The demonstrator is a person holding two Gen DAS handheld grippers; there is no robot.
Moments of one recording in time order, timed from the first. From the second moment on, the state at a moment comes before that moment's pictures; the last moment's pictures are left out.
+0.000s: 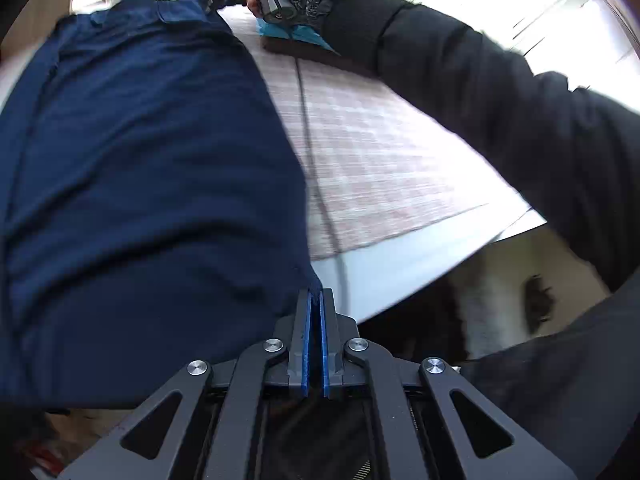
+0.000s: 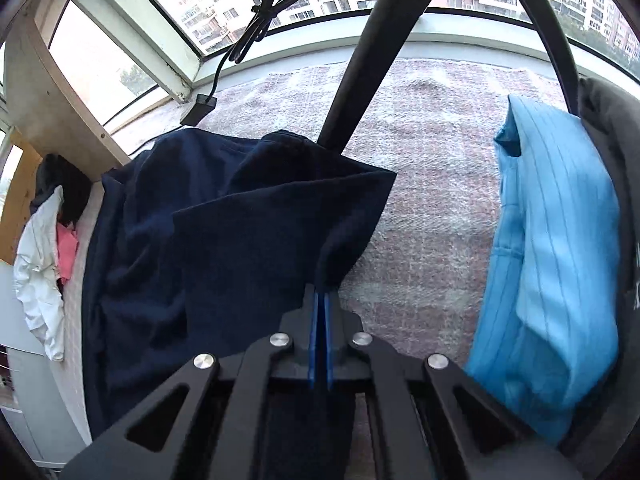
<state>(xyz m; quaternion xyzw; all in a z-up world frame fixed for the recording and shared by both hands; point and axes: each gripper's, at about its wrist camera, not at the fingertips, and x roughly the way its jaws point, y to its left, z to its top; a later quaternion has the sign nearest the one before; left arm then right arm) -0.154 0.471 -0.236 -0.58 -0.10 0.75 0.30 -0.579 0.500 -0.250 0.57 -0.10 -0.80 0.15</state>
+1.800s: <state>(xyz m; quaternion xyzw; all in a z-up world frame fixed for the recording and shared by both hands) -0.117 0.233 -0.321 -0.59 -0.27 0.75 0.14 -0.576 0.248 -0.217 0.54 0.16 -0.81 0.16</state>
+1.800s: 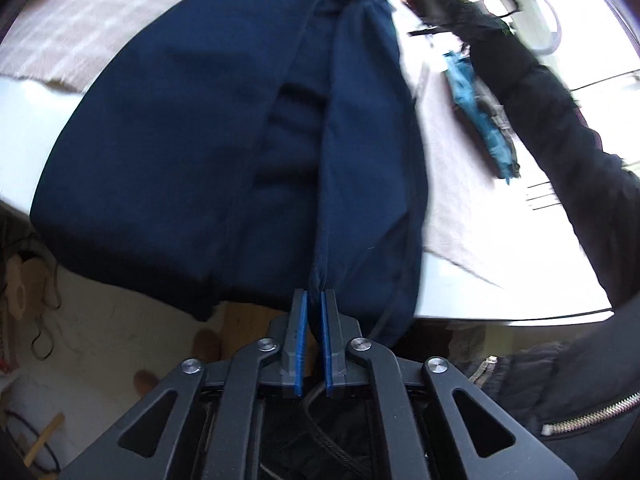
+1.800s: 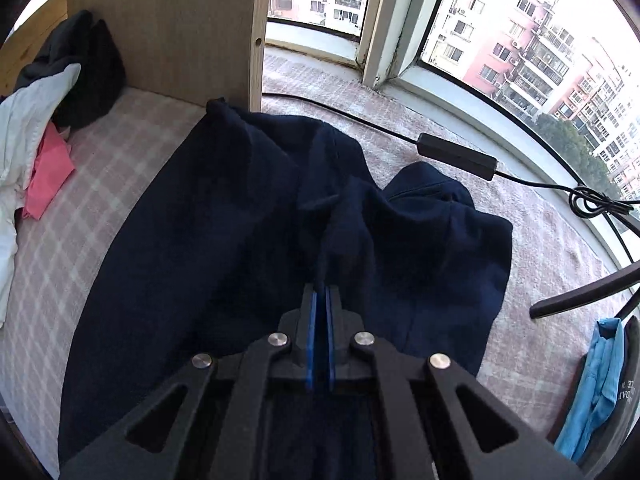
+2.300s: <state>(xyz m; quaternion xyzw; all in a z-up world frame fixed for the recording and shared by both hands) -0.103 0.231 -0.300 -0.61 -0.16 0.74 0.22 -0.386 0.389 -0.075 0.51 0.04 -0.82 0.26</state>
